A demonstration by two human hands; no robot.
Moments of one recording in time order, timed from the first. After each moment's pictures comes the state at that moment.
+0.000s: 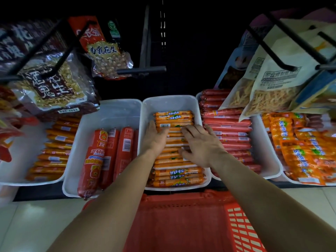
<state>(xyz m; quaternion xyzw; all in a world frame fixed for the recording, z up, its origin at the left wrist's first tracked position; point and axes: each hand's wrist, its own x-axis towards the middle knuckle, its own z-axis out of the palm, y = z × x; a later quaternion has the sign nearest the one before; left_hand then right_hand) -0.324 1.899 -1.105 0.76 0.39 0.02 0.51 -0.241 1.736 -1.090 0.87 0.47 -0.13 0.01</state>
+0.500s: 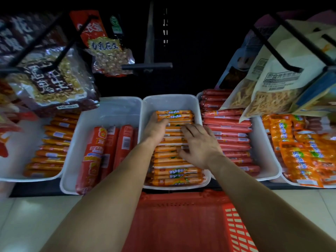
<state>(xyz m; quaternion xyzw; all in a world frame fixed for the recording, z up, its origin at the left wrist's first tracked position) -0.300 1.909 -1.104 0.75 0.37 0.03 0.55 -0.246 1.739 -1.096 0.89 0.44 -0.11 -0.03</state>
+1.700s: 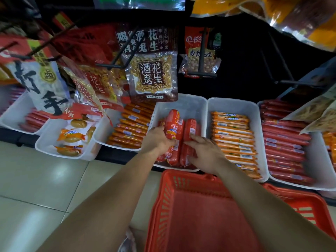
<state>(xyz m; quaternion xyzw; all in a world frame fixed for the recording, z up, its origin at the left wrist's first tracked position) -0.496 2.016 -1.046 0.85 0.43 -0.05 0.32 -0.386 1.854 -1.055 0.84 0.50 -0.22 -0.05</state>
